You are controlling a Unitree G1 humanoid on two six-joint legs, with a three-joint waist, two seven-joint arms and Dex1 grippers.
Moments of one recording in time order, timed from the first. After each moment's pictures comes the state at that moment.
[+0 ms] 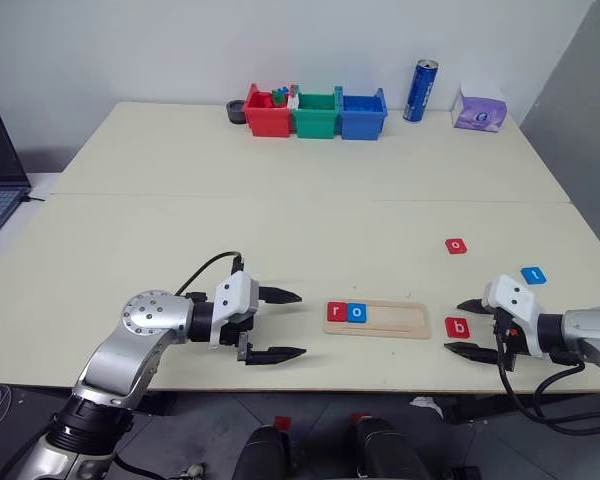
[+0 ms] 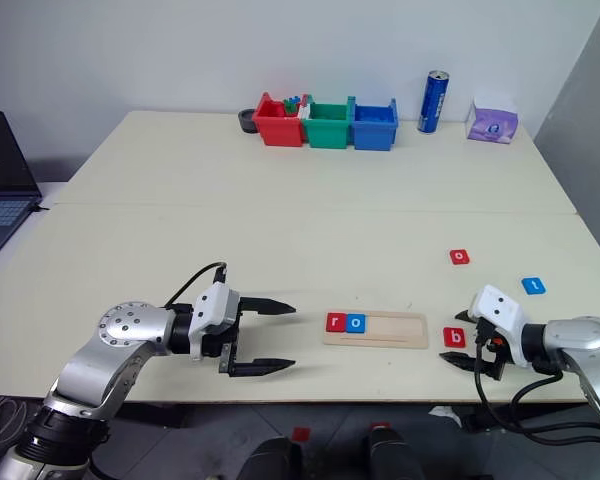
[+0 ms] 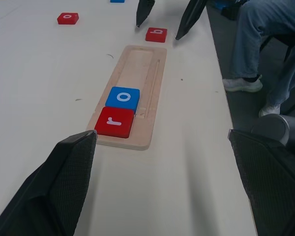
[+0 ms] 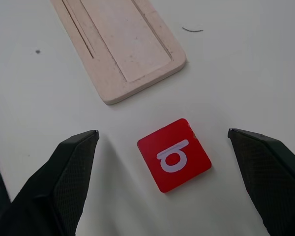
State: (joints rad) left arm -0.21 0.70 -0.12 -0.22 -0.38 0.24 -1.23; right arm -0.03 -0.97 -0.02 -0.21 0.27 0.47 1.06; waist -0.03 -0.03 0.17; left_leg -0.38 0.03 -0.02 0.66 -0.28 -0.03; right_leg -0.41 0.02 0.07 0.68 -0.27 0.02
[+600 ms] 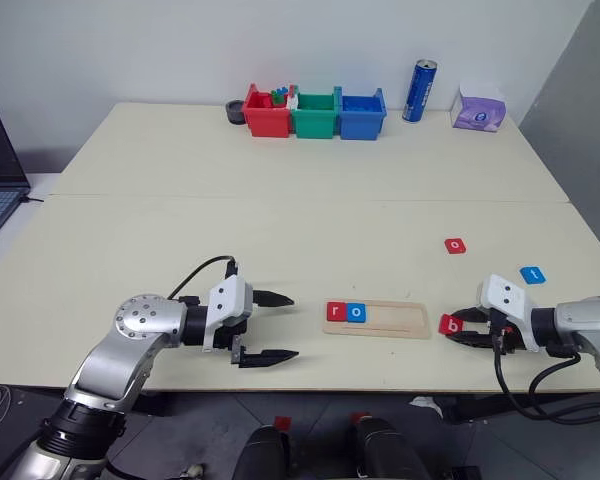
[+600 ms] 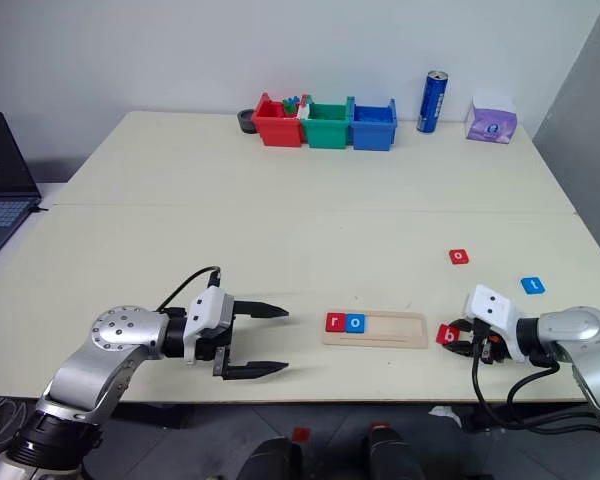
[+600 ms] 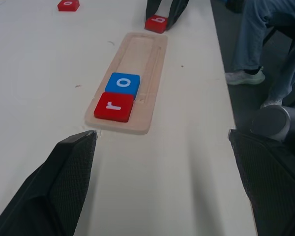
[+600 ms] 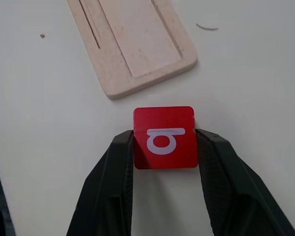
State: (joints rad) left arm -0.17 0.74 -0.10 -0.18 -0.37 0.21 -1.23; right arm -0.11 -0.97 0.02 -0.19 0.25 0.43 1.13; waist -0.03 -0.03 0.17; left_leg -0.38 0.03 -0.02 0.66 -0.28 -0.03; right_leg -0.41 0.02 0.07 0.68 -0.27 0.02
